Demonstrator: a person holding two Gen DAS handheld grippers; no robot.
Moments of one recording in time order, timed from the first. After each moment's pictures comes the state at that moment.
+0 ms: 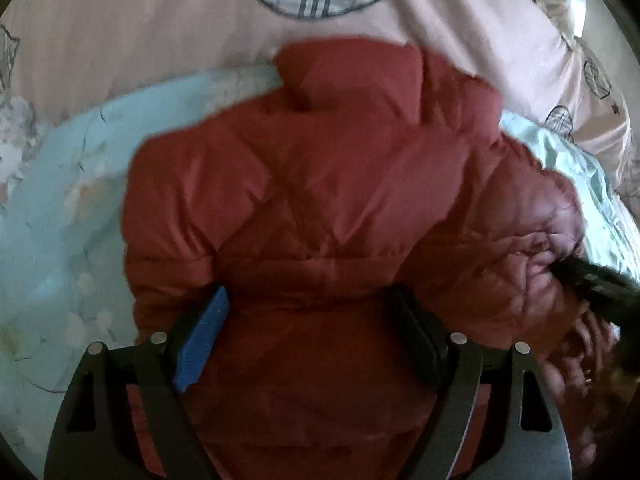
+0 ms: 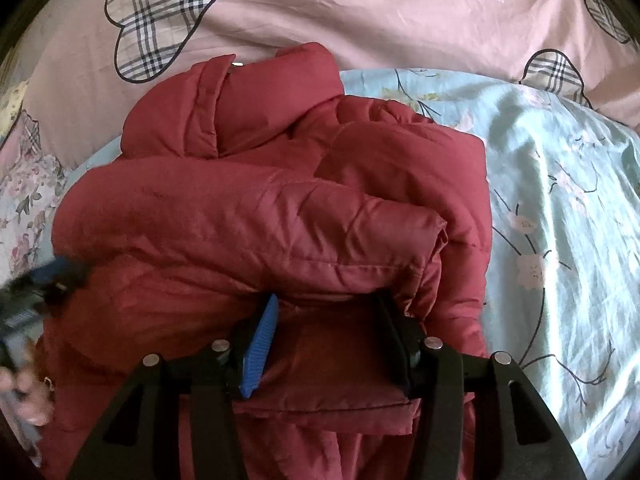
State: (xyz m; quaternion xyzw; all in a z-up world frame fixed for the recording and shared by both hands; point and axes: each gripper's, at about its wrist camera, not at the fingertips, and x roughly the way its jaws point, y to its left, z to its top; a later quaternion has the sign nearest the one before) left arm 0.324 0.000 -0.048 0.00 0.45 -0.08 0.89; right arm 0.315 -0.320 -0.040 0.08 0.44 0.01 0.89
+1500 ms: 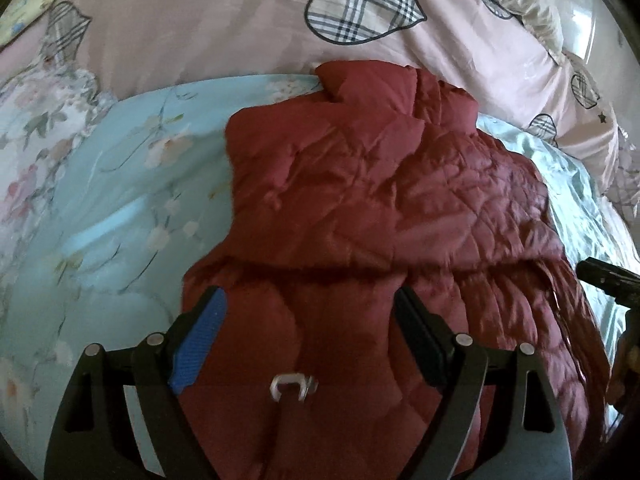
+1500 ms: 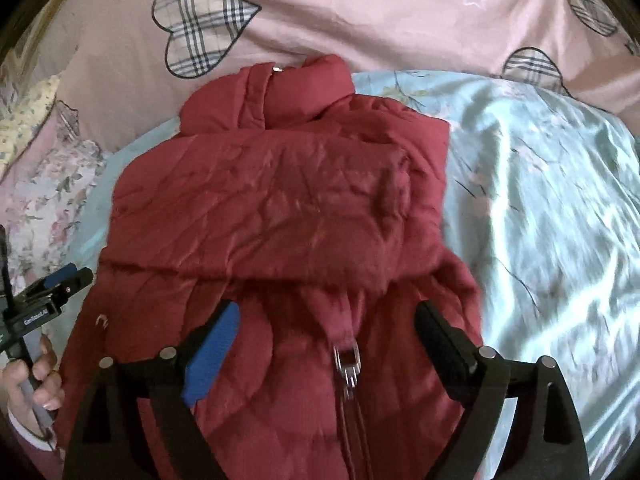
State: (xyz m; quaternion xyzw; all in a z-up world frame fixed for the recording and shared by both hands) left arm 0.209 0.053 0.003 -0.02 0.45 -0.06 0.89; right arm 0.214 -0.328 -0.002 0.10 0.45 0.04 0.89
